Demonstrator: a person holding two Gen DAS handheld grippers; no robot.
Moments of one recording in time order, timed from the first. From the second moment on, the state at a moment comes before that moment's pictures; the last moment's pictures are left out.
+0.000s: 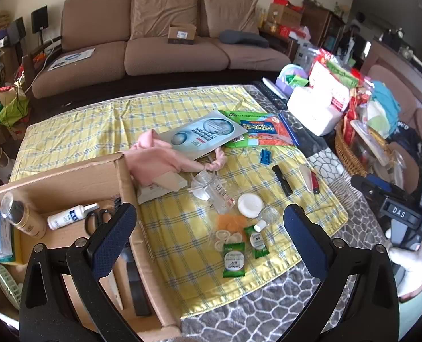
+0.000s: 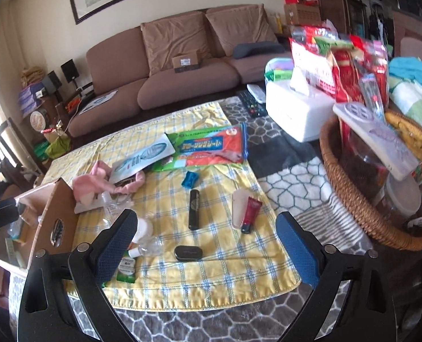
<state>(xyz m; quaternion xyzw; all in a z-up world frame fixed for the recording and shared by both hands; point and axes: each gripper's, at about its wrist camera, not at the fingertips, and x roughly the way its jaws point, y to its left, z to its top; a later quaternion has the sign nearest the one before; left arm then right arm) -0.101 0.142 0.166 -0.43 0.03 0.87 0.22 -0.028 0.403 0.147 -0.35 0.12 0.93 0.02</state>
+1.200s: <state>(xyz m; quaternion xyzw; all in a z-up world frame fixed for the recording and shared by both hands) -0.180 0.214 0.080 -0.50 0.11 0.84 0.17 -0.136 0.366 0.071 -0.46 0.06 0.88 -0.04</state>
